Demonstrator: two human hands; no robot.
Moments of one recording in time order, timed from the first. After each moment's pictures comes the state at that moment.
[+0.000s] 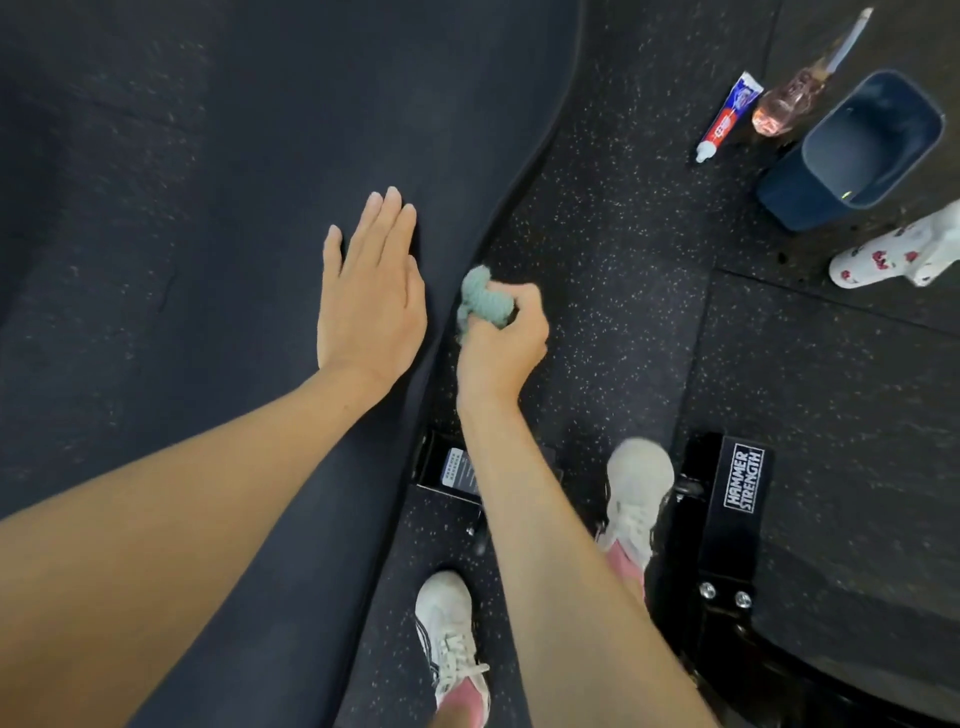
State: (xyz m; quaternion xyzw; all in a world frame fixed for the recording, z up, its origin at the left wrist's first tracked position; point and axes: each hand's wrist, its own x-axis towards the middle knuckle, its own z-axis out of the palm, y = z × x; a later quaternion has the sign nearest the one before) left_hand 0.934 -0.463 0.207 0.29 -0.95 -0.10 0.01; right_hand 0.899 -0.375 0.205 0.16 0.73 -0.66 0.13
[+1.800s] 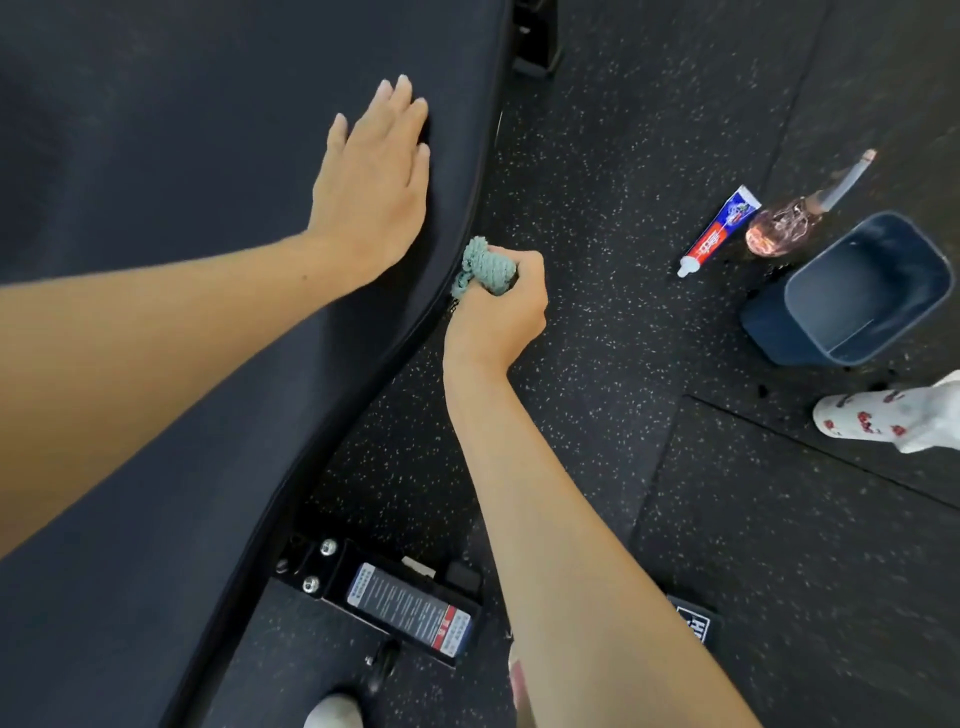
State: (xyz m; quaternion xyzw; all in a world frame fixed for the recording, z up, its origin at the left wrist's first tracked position) left_hand 0.673 -0.532 0.214 0.31 -0.94 -0.13 0.03; right_hand 0.673 -0.419 0.178 0.08 0.73 -0.66 0.16
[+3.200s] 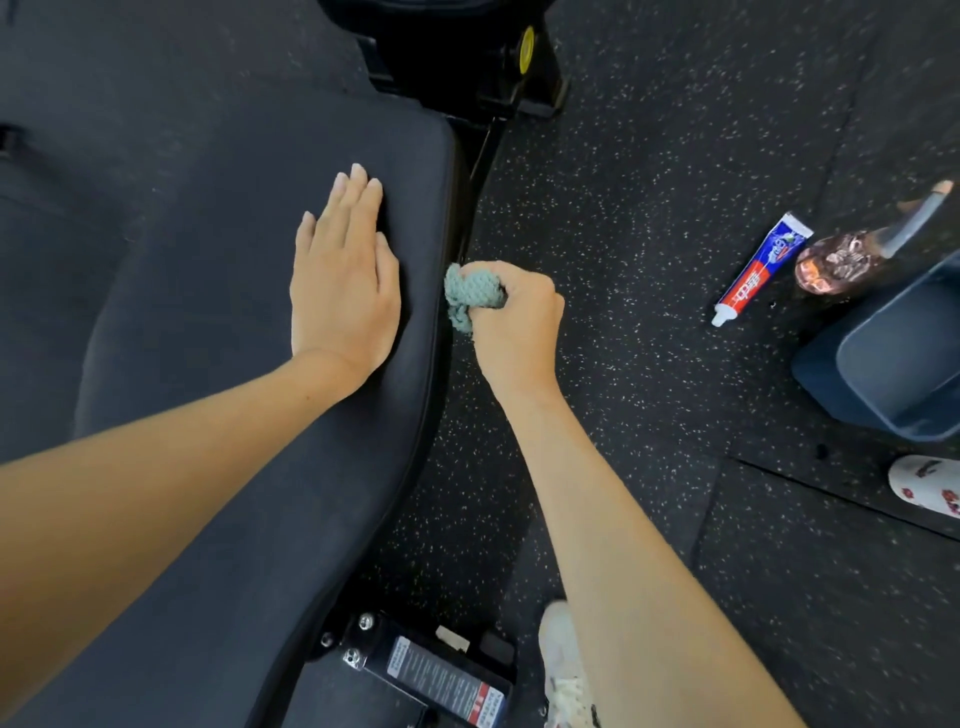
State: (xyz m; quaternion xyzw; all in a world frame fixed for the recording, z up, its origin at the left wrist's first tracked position) left_hand 0.603 -0.569 0.206 0.36 -0.92 -0.10 0.07; right_hand 0.527 -0.458 0.175 -0.12 0.76 -0.57 0.27
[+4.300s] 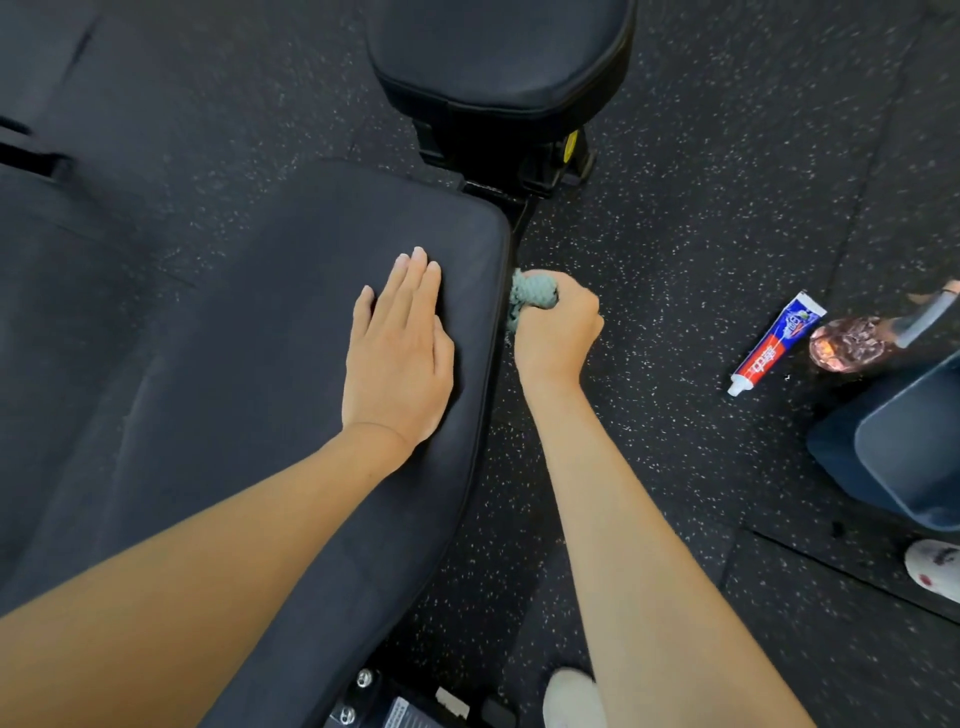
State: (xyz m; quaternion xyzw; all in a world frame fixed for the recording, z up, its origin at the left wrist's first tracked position) left_hand 0.604 -0.571 0.206 0.35 -0.94 -0.04 0.02; right_hand 0.491 -0.508 0.180 -0.04 0.81 -0.55 0.21
